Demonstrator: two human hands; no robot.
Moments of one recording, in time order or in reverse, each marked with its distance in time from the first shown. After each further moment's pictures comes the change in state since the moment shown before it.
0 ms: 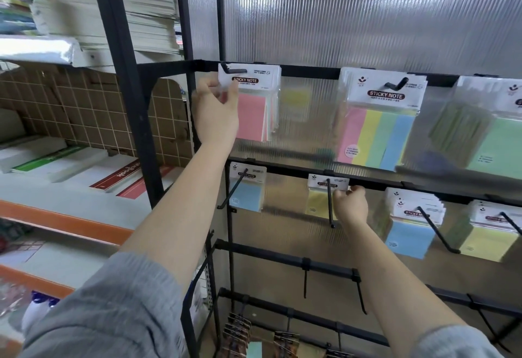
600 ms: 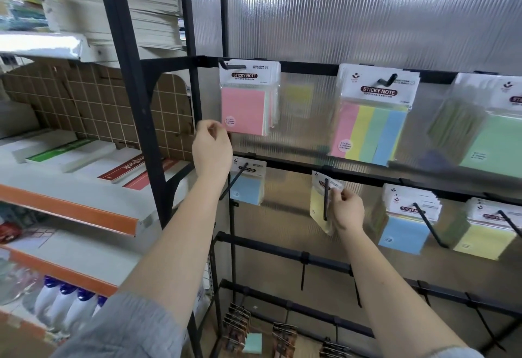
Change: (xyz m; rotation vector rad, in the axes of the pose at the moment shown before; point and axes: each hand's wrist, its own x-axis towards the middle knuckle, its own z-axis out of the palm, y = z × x) left_hand -0.057 -0.026 -0.015 -0.038 -0.059 -0.213; right_hand -0.017 0.019 -0.005 0.086 -0.056 -0.199
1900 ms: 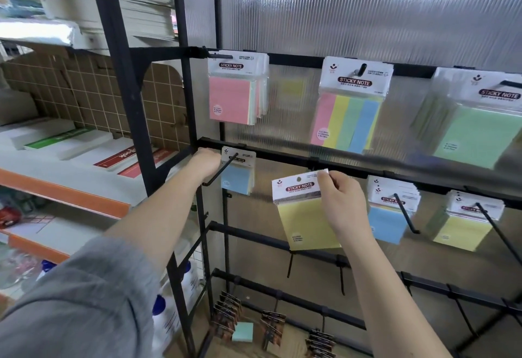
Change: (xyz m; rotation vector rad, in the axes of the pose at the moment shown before) left_hand 0.006 -0.038 0.007 0.396 -0.434 -0.390; right_hand -0.088 -0.070 -0.065 0.034 -0.159 -0.221
